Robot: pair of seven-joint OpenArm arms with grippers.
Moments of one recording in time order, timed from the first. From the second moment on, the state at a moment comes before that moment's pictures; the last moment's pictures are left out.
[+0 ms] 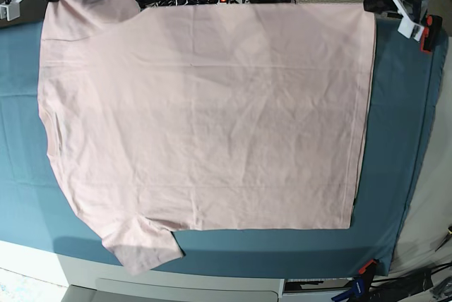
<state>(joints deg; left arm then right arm) 48.9 -22.2 -29.7 111.9 -56.2 -28.9 58.3 -47.4 19.7 60.1 101.6 62.7 32.3 -71.0</state>
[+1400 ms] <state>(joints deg) 51.6 -22.1 -29.8 112.2 -58.6 -32.8 59.4 -49.8 19.7 67.1 101.6 69.6 32.4 -75.2</state>
